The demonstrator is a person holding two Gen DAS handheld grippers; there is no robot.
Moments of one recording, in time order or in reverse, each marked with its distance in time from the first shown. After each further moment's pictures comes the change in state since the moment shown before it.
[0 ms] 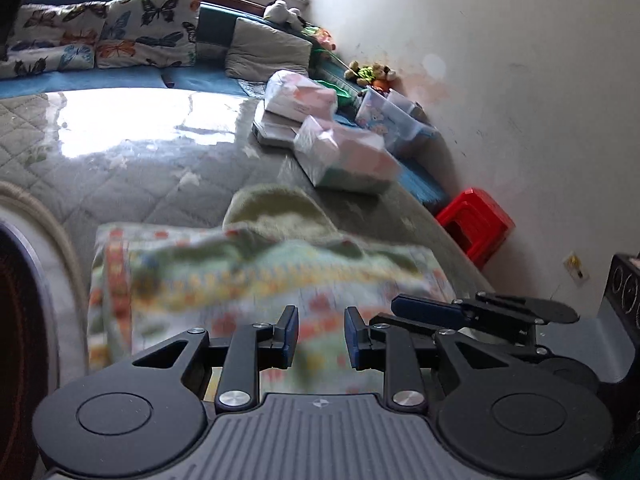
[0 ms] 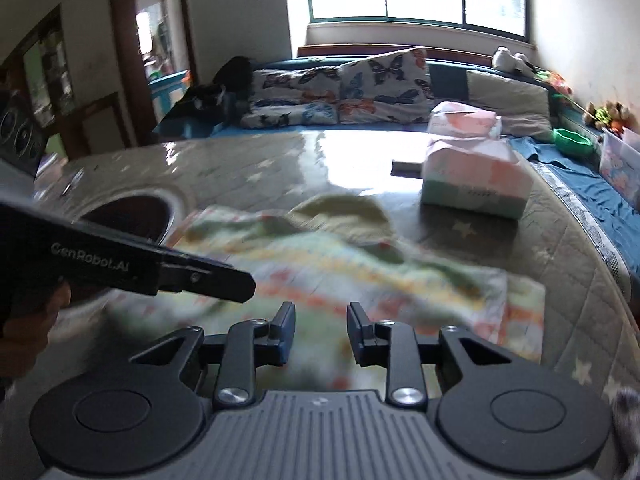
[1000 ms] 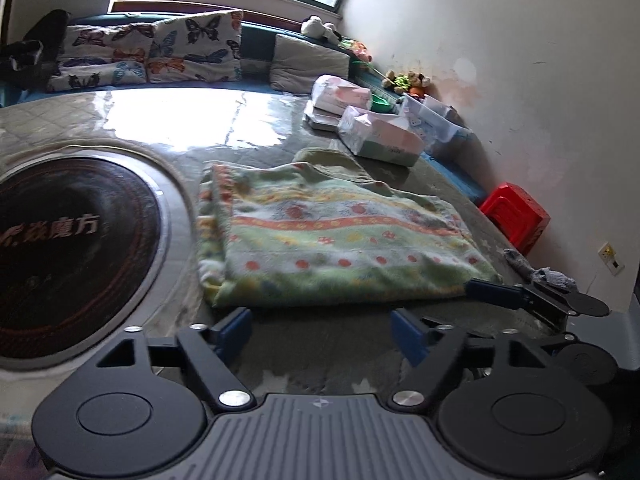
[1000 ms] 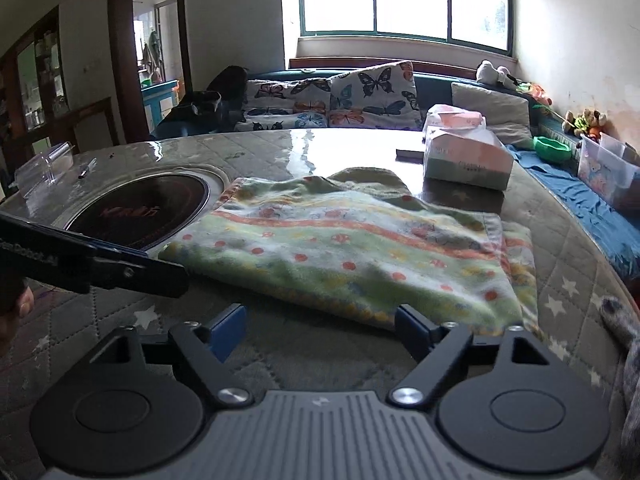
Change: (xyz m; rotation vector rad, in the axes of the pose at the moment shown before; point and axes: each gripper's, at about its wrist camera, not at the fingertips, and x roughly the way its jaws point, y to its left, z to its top) left arm -0.081 -0.005 -0.077 -0.002 -0.058 0.160; right arm -0.054 0.054 -0.057 0.017 -0.051 -0.064
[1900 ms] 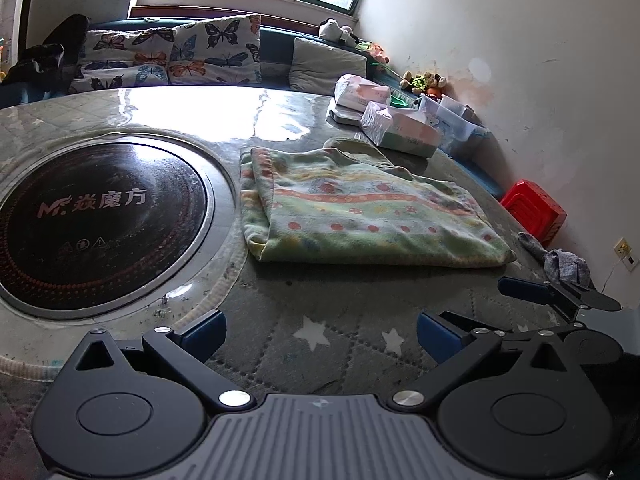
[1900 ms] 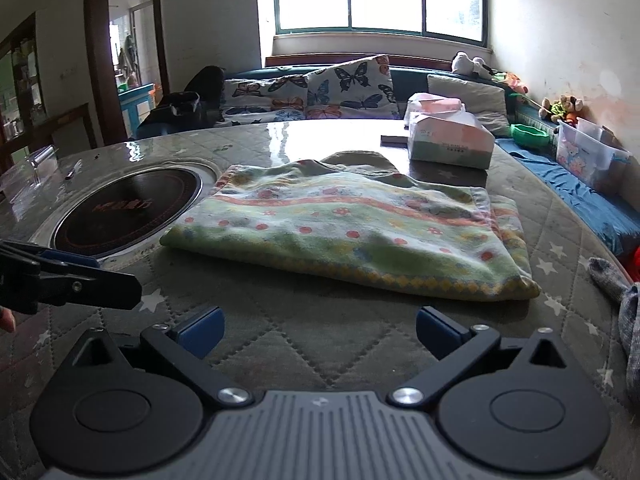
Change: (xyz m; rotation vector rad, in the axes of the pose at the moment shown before) left arm -0.027 0.010 -0.027 0.005 -0.005 0.058; right arm -0.007 0.017 -0.017 0.050 0.004 -0.068
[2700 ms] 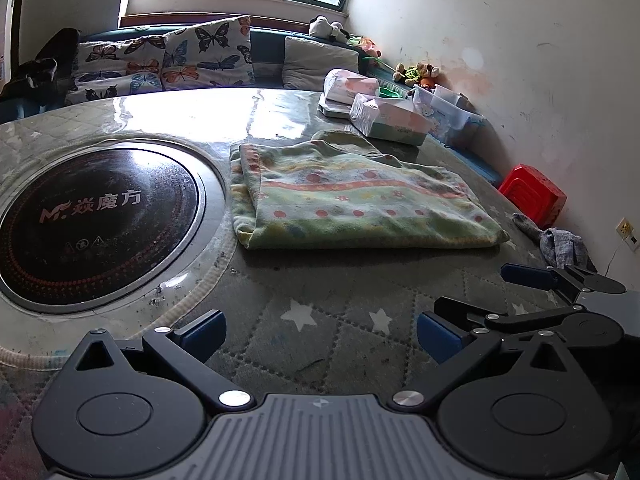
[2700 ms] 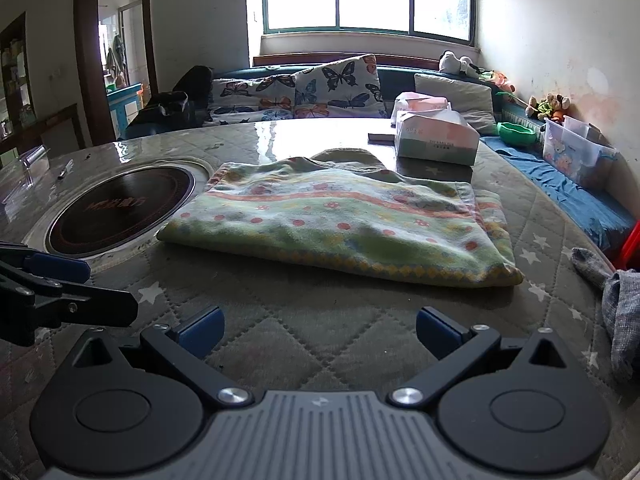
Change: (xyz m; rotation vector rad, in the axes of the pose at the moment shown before) left arm -0.007 -0.014 -0.009 0.059 0.010 0.014; right arm -0.010 0.004 -0.005 0.009 0.001 -0.041
